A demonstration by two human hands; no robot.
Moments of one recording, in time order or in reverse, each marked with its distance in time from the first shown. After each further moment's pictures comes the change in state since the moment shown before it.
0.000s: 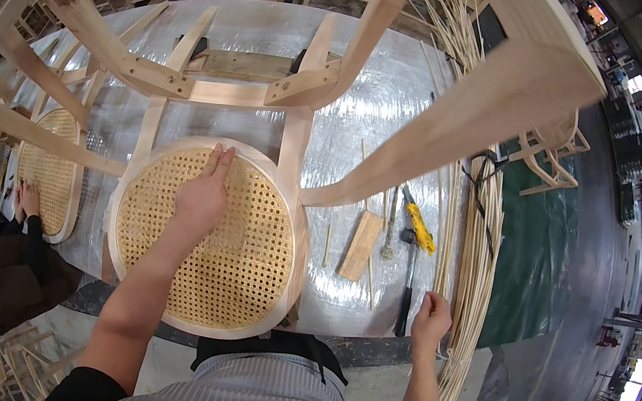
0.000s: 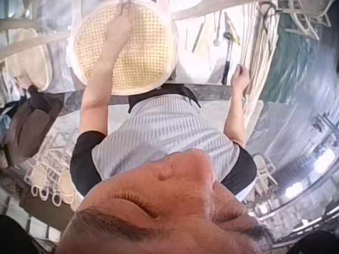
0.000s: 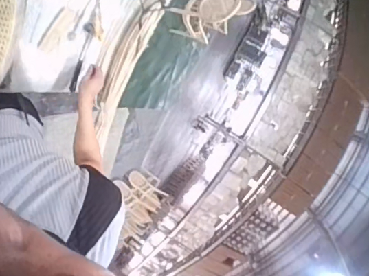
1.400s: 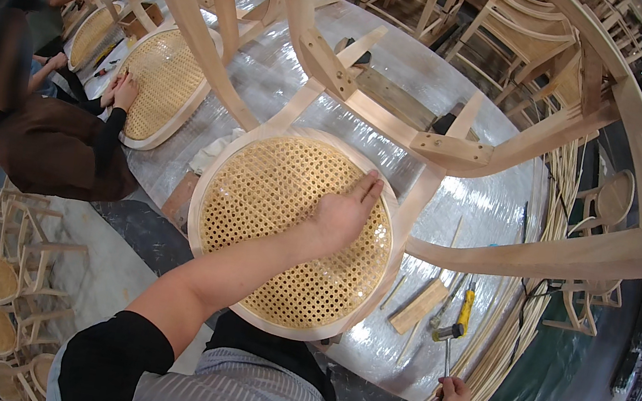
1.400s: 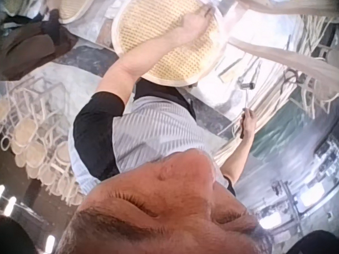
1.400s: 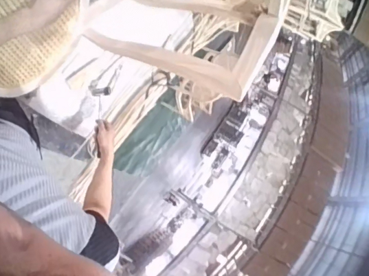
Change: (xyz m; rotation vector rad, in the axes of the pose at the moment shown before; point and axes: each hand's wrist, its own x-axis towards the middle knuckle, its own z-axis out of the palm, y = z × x) left_hand -0.003 0.031 0.031 -0.017 0.241 0.076; right_hand 0.030 -0.045 -0.061 0.200 -0.777 0.473
